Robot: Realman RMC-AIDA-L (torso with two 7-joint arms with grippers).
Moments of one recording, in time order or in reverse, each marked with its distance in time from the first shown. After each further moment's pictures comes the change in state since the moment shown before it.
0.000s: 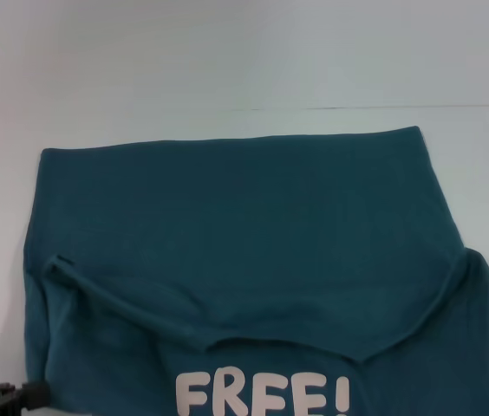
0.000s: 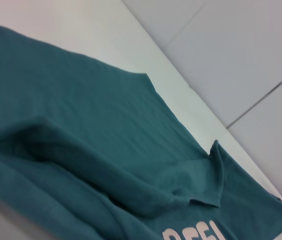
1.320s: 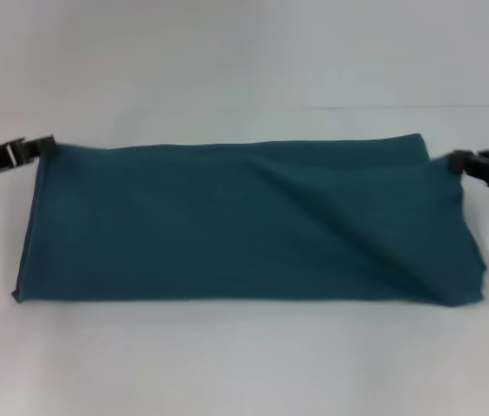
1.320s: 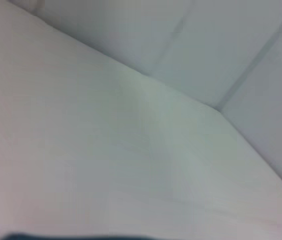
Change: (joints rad) left arm -0.447 0.094 -0.141 -0.316 0.001 -0.697 -0.138; right arm 0.436 -0.034 0.117 0.171 -0.033 0.534 0.010
